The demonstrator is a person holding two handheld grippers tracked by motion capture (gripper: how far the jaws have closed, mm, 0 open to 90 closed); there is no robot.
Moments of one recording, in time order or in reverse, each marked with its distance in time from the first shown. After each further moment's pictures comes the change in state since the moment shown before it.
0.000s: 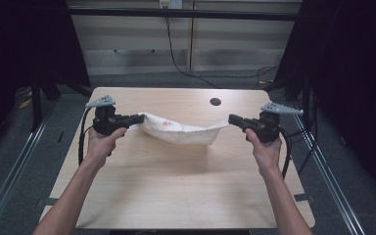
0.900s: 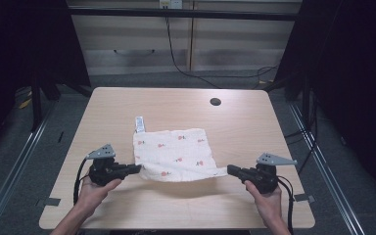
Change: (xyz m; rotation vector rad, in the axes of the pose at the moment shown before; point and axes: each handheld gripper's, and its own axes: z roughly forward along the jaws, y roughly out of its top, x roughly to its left) left arm -0.045 -0.108 -0.028 0.181 -0.050 0.015; right arm 0.033 -0.116 -0.034 0.158 0.039 0.045
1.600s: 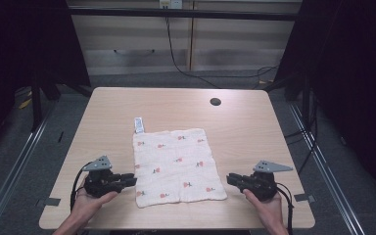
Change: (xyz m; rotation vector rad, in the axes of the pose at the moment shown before) left arm 0.000 -0.024 -0.010 0.021 0.033 -0.034; right arm -0.003 -0.020 0.004 0.085 -0.023 -0.011
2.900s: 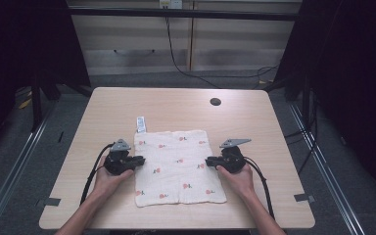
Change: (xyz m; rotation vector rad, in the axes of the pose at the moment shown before) left arm 0.041 0.025 0.071 0.079 0.187 0.088; right arm -0.030 0.038 0.106 0.180 -0.002 -0.093
